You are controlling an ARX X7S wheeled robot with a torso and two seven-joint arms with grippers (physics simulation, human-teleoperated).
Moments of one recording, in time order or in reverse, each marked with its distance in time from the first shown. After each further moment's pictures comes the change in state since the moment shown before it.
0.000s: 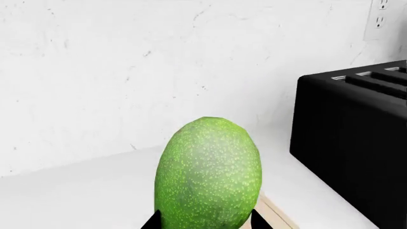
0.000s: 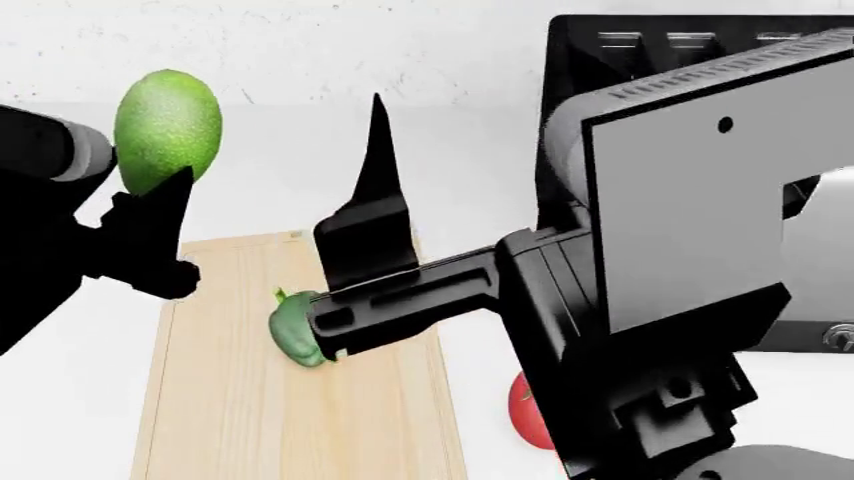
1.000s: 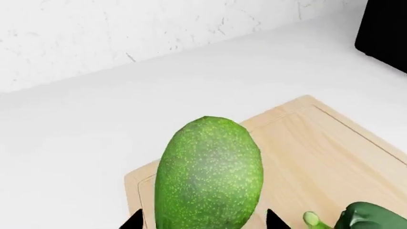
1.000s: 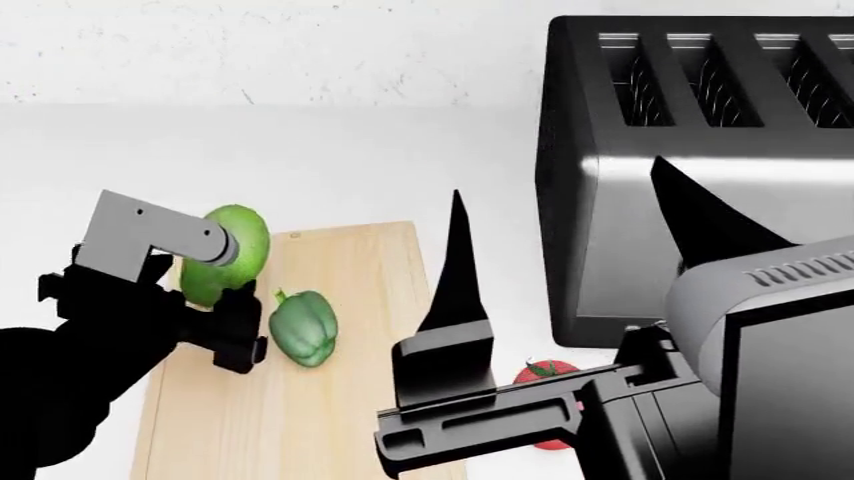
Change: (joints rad) left arm 0.016 0.189 0.253 -0.552 0.370 0.183 0.230; right arm -0.219 0.162 0.112 -0.200 0.071 -0.124 0.125
